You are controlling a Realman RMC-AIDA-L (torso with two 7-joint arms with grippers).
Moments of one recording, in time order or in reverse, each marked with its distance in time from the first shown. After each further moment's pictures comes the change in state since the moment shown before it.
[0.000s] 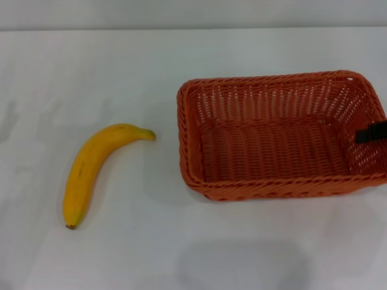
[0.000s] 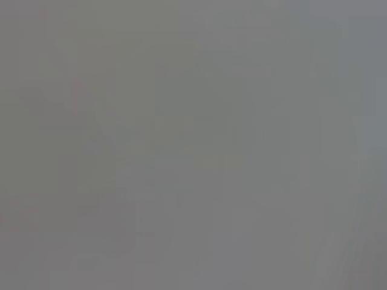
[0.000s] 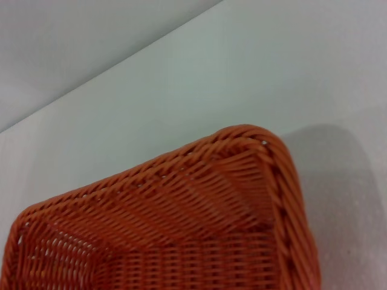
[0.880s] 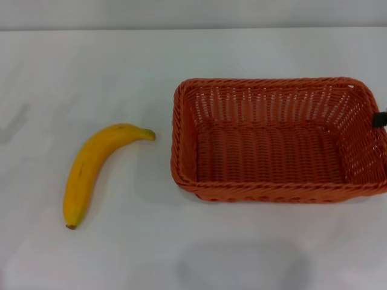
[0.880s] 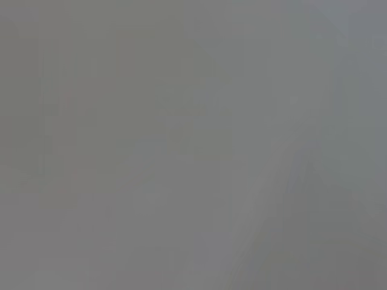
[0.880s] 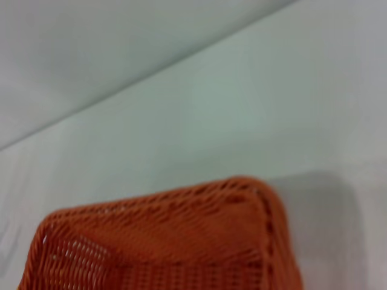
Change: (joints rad) left arm -0.043 0.074 0.004 -0.290 0.336 0.085 -0.435; right arm 0.030 -0.069 0.126 0.057 0.016 -0.078 -0.131
